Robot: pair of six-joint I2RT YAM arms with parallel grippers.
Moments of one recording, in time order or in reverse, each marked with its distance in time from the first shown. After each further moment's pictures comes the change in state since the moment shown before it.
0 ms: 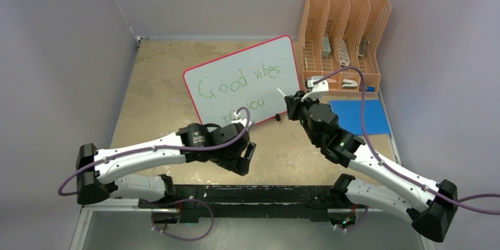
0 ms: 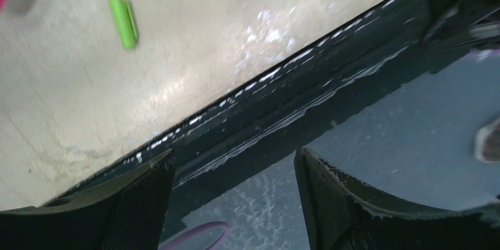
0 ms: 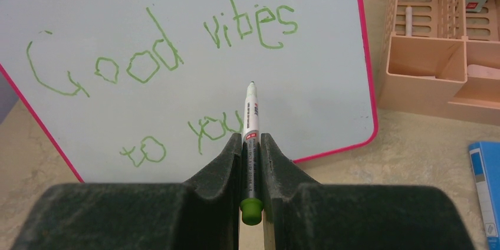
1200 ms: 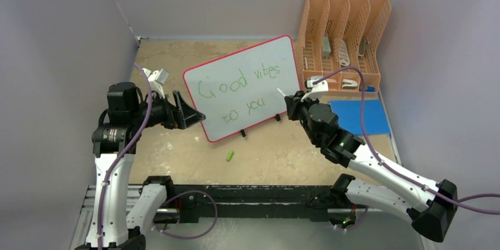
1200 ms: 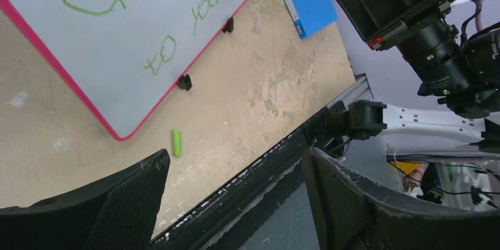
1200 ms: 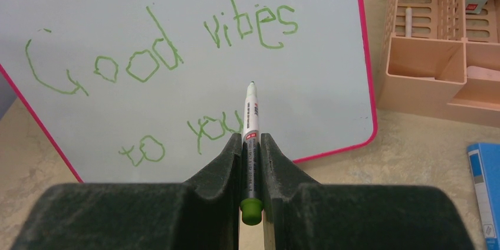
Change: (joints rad) left arm 1.213 -0.388 0.044 0.023 0.863 0.456; right arm 0.000 -0.006 -0.001 0.002 -0.002 -0.009
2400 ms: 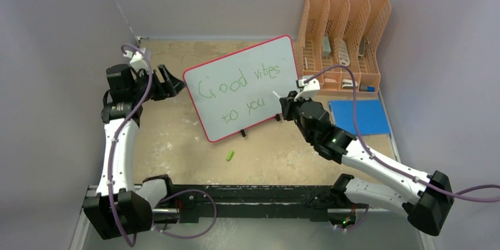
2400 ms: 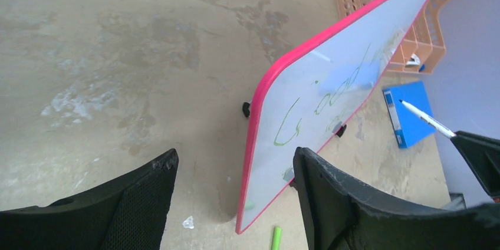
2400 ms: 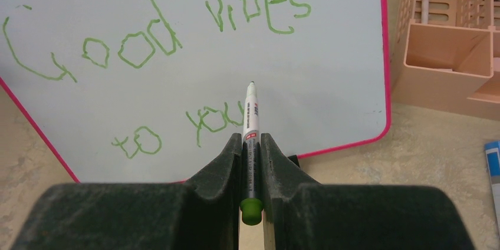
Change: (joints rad) left arm 0.180 0.270 -0.140 0.502 -0.161 0.009; right arm 0.000 0.094 0.000 0.030 -0.027 0.009
